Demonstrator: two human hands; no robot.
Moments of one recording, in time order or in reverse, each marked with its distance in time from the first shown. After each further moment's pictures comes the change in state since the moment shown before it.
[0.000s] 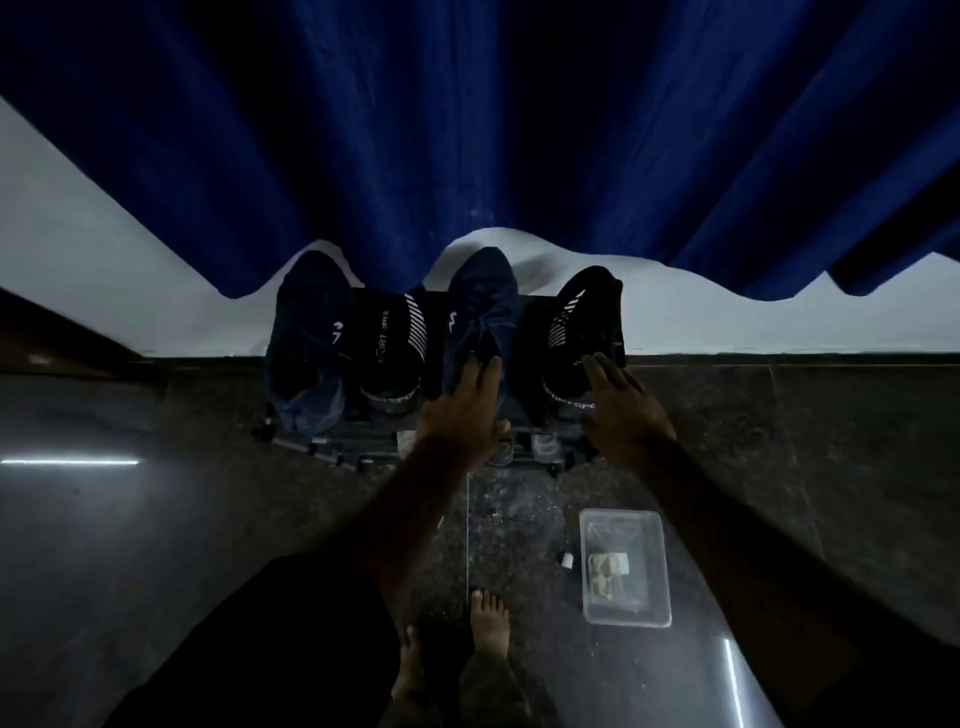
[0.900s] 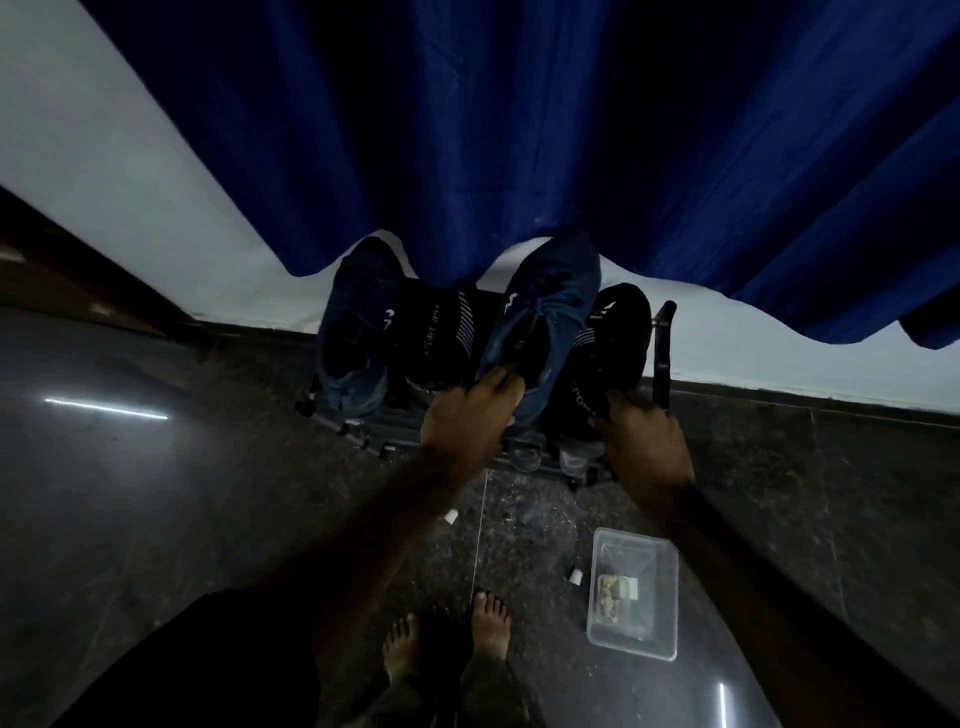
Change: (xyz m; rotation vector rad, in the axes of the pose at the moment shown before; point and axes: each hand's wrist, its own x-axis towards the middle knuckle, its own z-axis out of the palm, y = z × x) left_hand -0.027 -0.029 -0.016 0.148 0.311 0.105; right_hand -0.024 -0.048 -0.010 -0.047 0.245 -0.149
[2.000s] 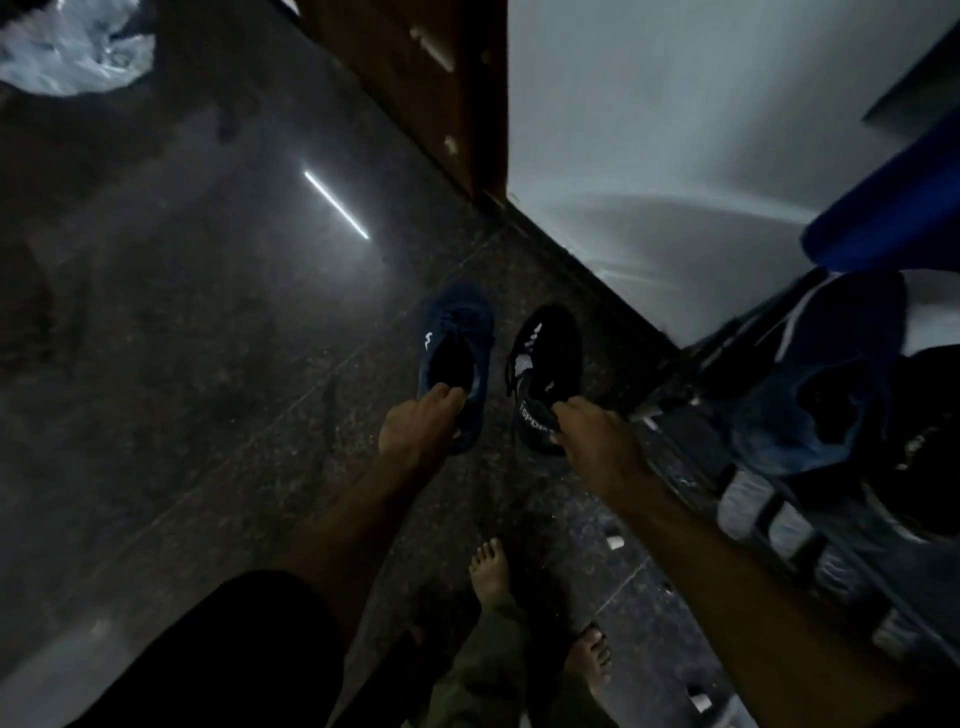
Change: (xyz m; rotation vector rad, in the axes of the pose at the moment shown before) left_hand -0.308 -0.351 0.092 -0.216 -0.317 -0.866; right_hand 0.039 -0.417 0.236 -0.235 -0.472 -0.769
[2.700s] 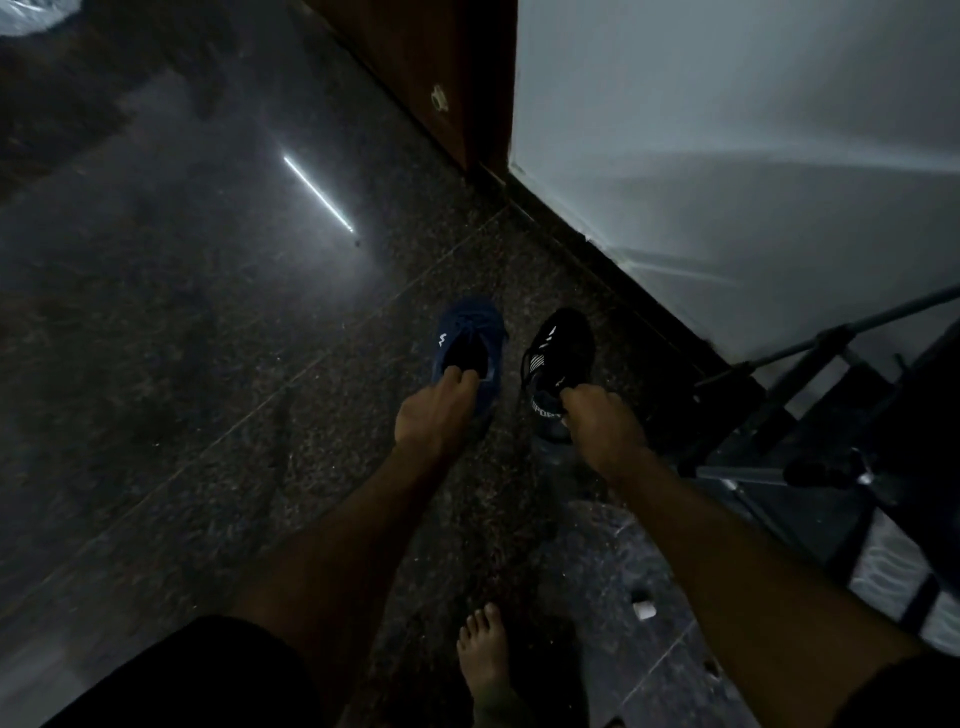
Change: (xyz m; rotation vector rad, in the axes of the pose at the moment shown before) left_hand 0.179 -0.024 0.118 -0.067 0.037 -0.051; right_hand 0.184 0.057 0.137 -0.090 -0.097 0.103
